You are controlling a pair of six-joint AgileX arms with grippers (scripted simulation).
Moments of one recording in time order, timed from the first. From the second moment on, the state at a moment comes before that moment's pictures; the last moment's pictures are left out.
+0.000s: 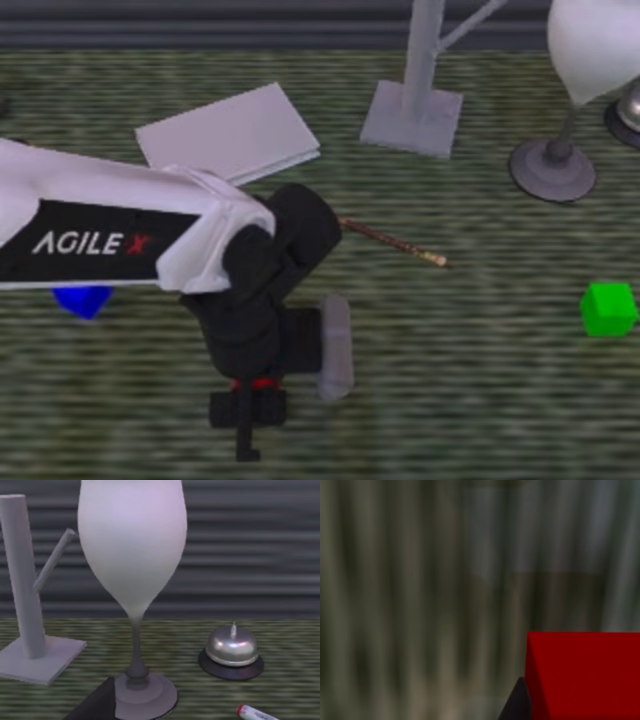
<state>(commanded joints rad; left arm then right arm) -0.73 1.88 1.05 -0.72 0.02 0.85 0.00 0.00 0.00 0.00 0.00 0.00</state>
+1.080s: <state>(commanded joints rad) -0.73 1.88 1.05 -0.72 0.02 0.85 0.00 0.00 0.00 0.00 0.00 0.00</state>
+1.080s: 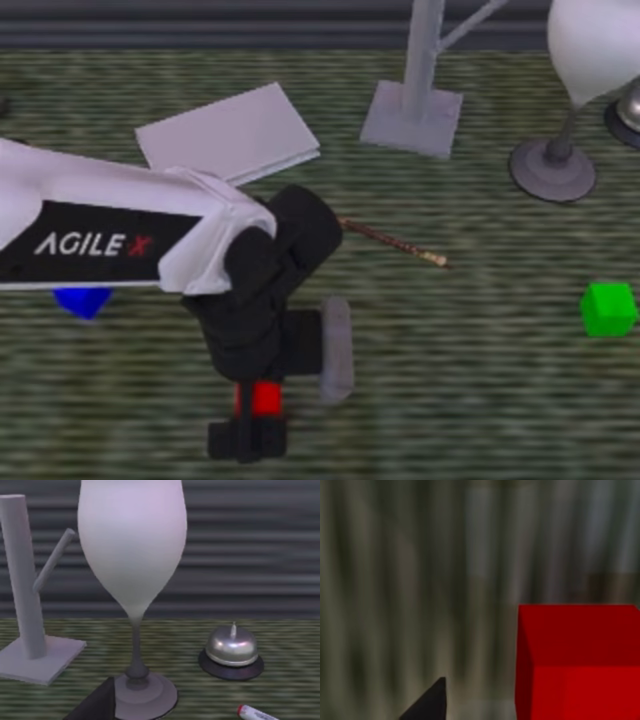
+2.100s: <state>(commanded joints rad) -0.71 1.76 1.20 -0.99 0.02 0.85 0.00 0.00 0.00 0.00 0.00 0.00</state>
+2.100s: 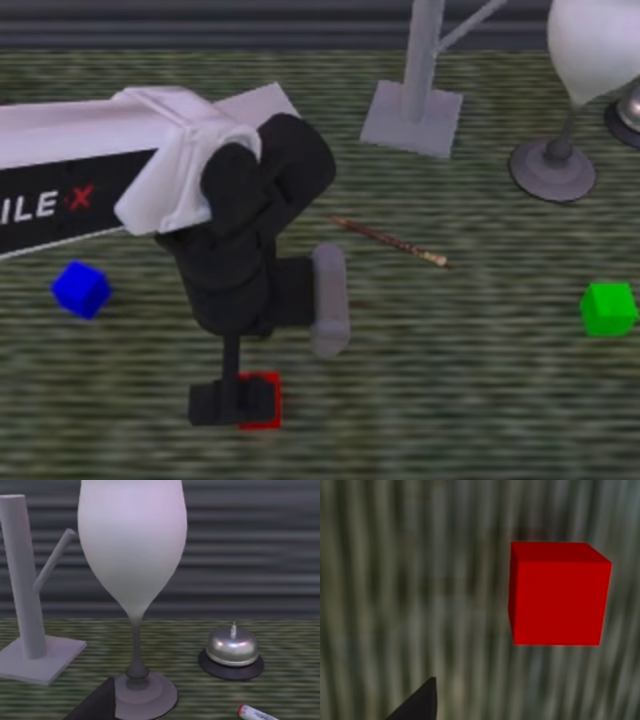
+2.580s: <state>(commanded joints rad) -0.56 1.48 0.98 -0.83 0.01 0.73 0.03 0.29 0.24 -0.18 0.00 0.03</state>
